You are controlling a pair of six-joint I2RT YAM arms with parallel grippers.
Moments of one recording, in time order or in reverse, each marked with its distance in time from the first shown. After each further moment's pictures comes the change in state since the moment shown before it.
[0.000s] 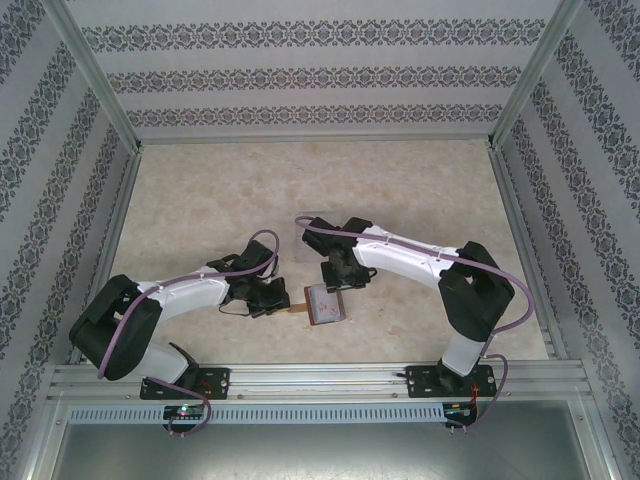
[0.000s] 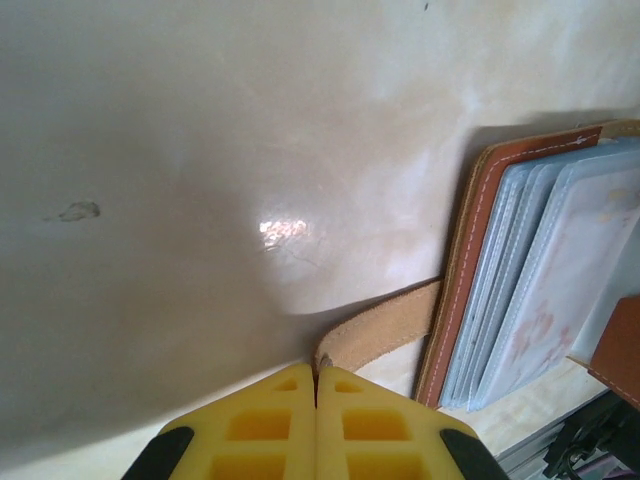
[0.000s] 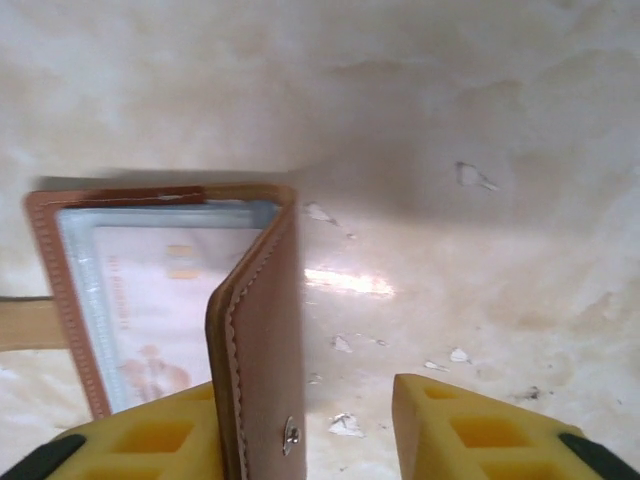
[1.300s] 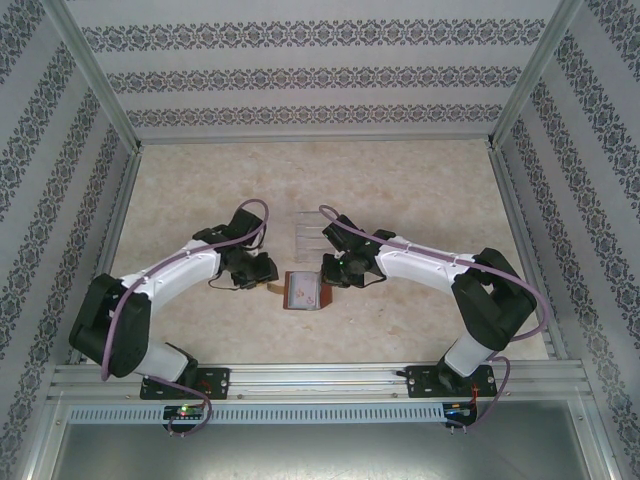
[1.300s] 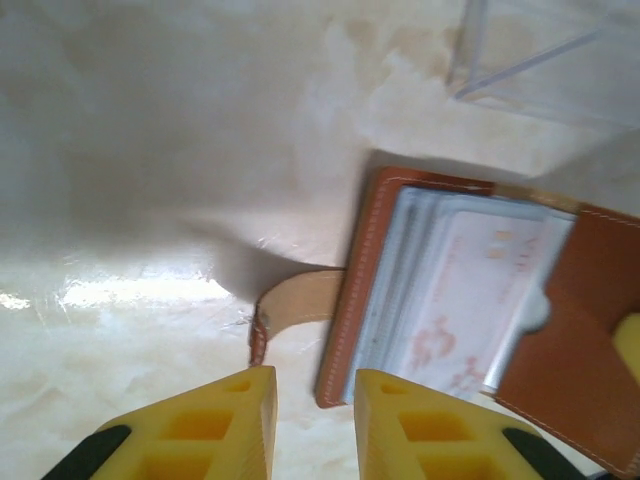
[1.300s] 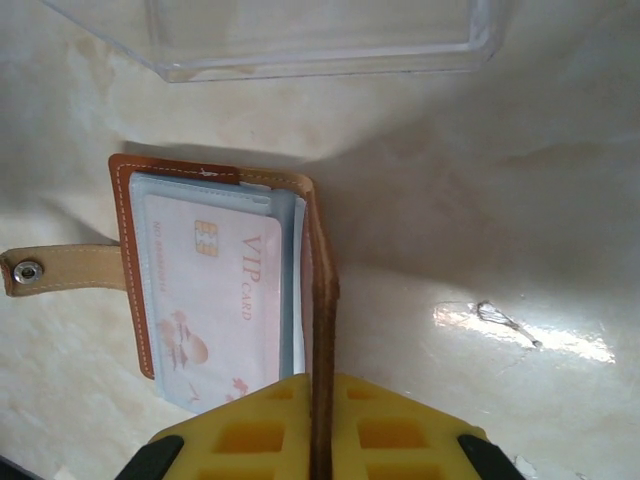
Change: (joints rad) left arm 0.150 0.001 0.267 -0.336 -0.134 0.195; right arm -0.090 -0.113 -0.254 0.500 -0.264 0.126
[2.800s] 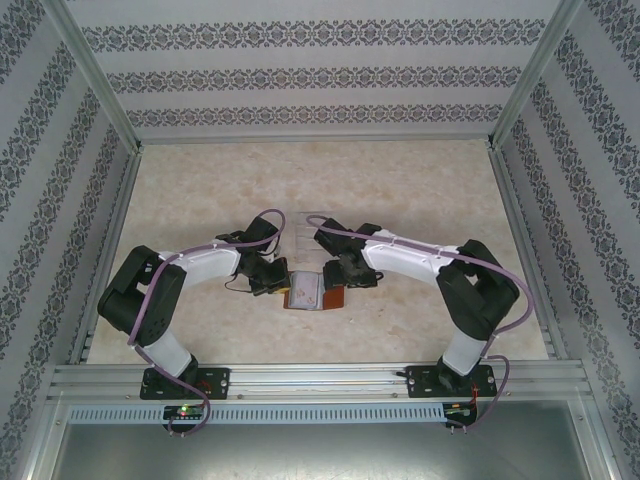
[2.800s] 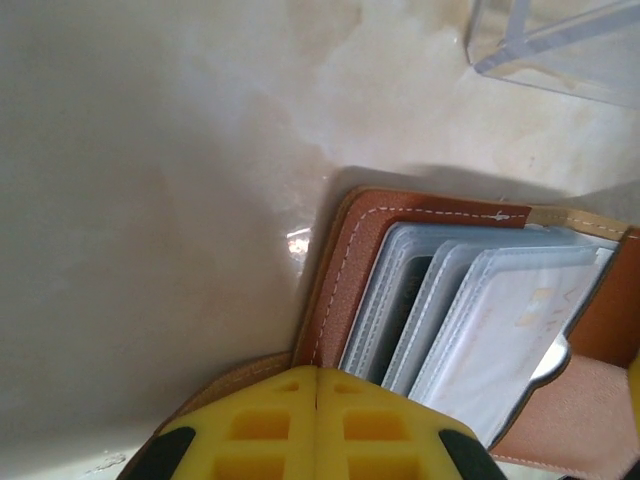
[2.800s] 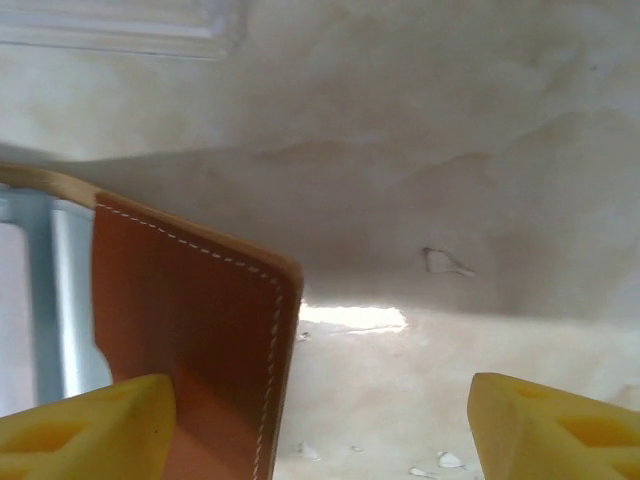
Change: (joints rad) left arm -0.042 0.216 -0.054 0.251 0.140 -0.065; right arm 0.040 0.119 0.134 -0.321 0.304 -0.131
